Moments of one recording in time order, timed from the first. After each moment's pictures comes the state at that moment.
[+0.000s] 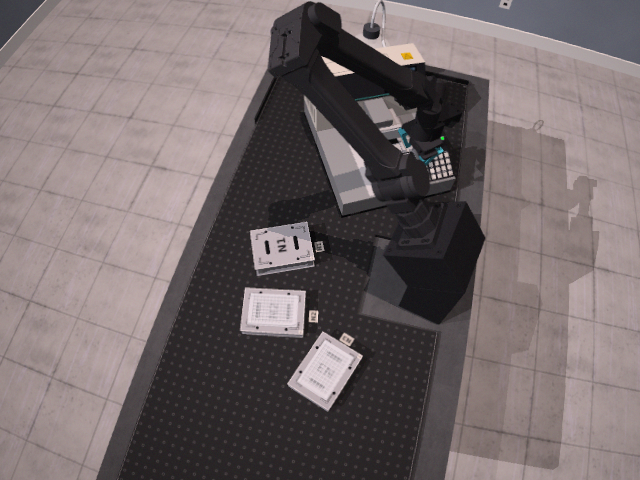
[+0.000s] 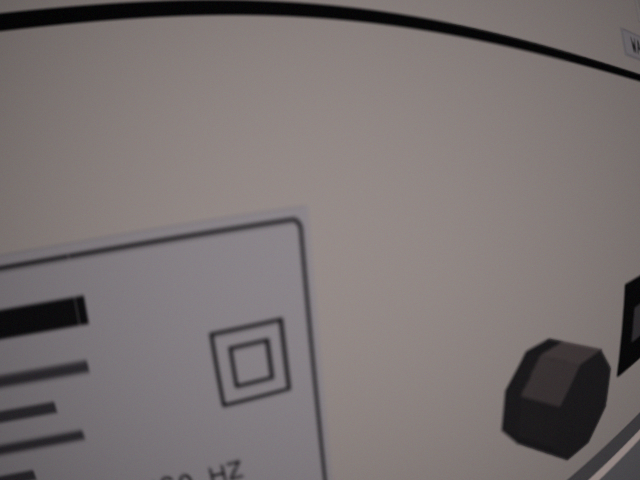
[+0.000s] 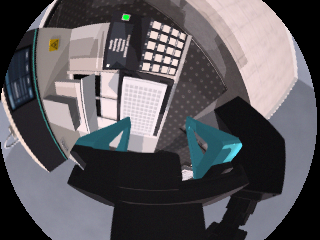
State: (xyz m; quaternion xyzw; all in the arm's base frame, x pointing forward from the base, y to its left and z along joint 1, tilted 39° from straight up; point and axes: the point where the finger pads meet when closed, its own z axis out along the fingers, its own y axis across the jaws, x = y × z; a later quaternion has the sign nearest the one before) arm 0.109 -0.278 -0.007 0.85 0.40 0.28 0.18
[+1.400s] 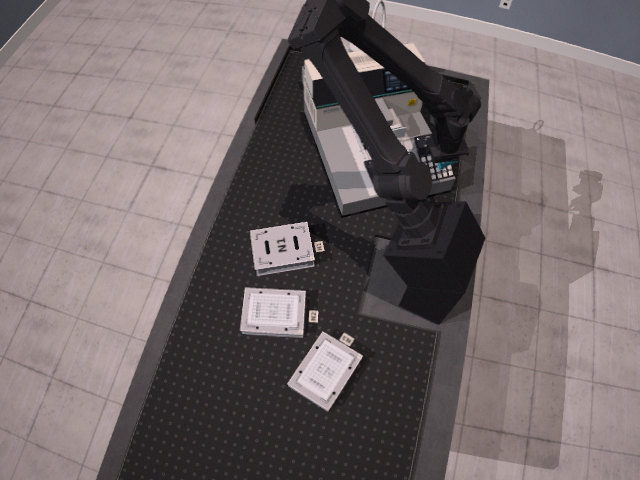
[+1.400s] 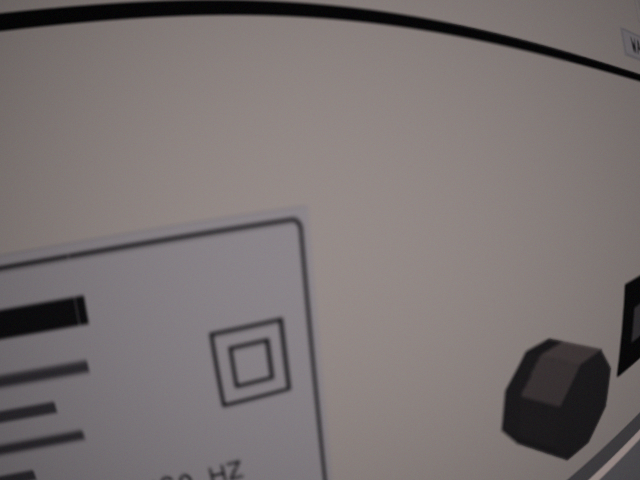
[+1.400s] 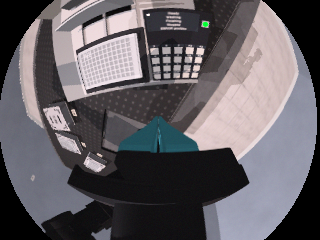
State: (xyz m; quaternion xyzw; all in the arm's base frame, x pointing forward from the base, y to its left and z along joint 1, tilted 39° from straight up) arm 0.055 -0.270 -0.055 0.46 0.82 0.13 0.31
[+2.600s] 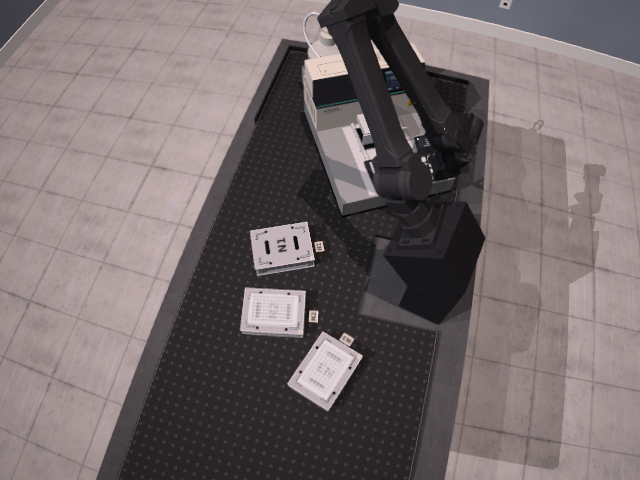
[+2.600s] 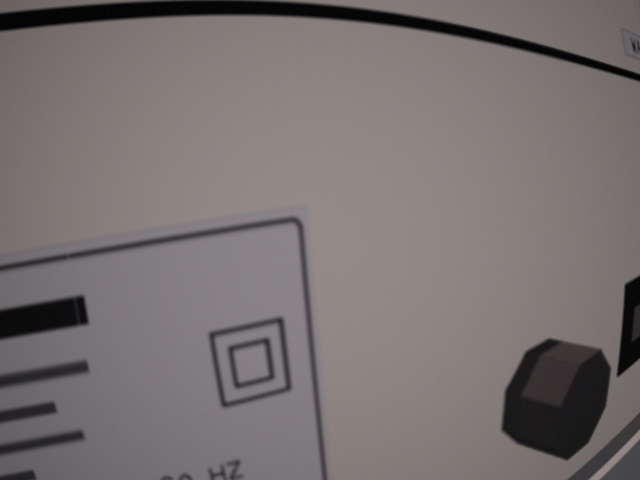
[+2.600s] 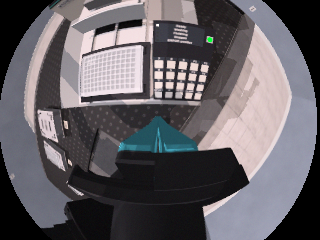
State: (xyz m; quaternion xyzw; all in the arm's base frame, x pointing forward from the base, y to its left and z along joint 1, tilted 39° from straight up) arm 0.076 -0.275 -0.082 0.43 0.78 0.04 0.46
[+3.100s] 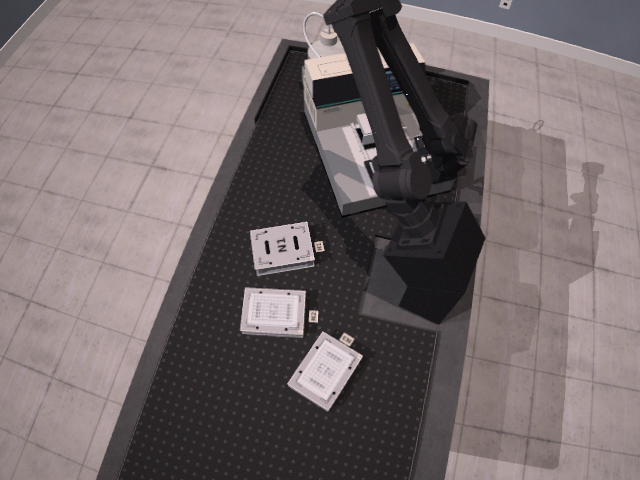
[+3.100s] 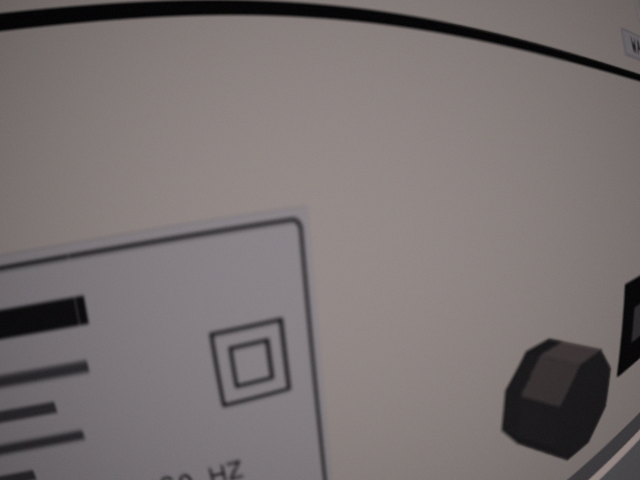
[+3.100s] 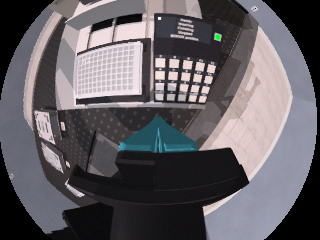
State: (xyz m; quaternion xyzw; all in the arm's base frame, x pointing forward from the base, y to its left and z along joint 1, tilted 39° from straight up) arm 0.091 -0.278 -0.094 0.43 0.78 0.04 0.46
